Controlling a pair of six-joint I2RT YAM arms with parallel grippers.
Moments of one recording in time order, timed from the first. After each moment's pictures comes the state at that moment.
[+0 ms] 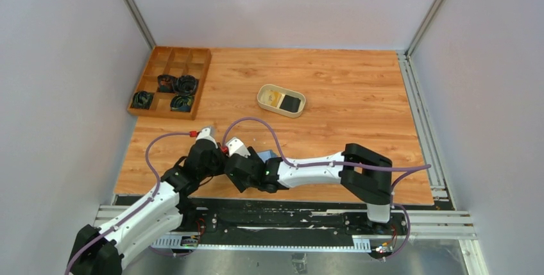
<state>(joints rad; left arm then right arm) -0.55 0.69 0.26 -0.24 -0.06 -0.76 1.34 1.86 1.20 -0.21 0.40 0.40</state>
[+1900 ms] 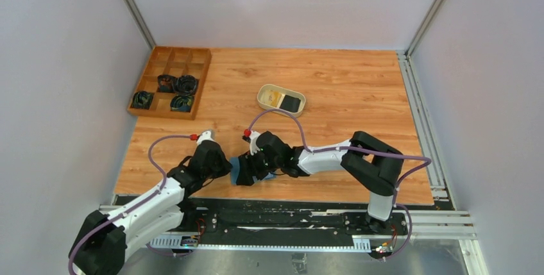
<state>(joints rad) -0.55 0.81 0.22 -0.20 -0.15 -0.80 1.09 1.82 0.92 0.28 -0.34 0.54</state>
